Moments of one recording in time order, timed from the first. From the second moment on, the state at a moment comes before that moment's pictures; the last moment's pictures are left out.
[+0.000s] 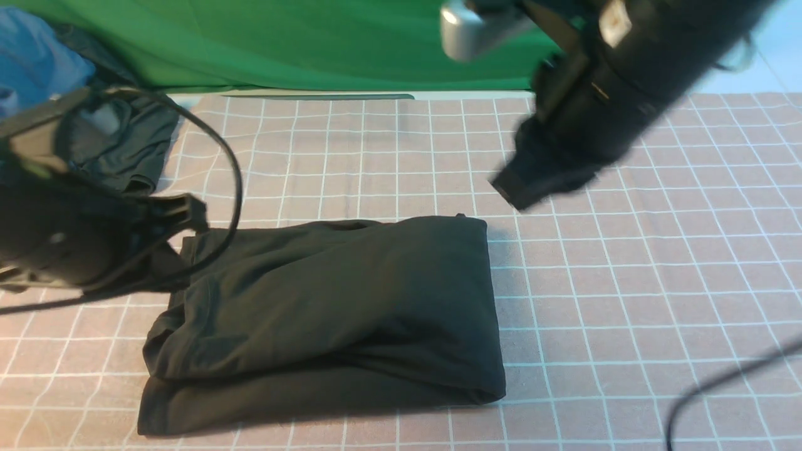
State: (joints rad) right arm 0.60 1.58 -1.57 0.14 1.20 -0.14; left arm -0.09 1.25 -0.97 -0.19 0.91 -0.22
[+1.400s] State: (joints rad) right arm 0.60 1.42 -1.16 0.23 0.93 -0.19; left arm -0.09 1.70 -1.07 0.10 0.55 -0.30
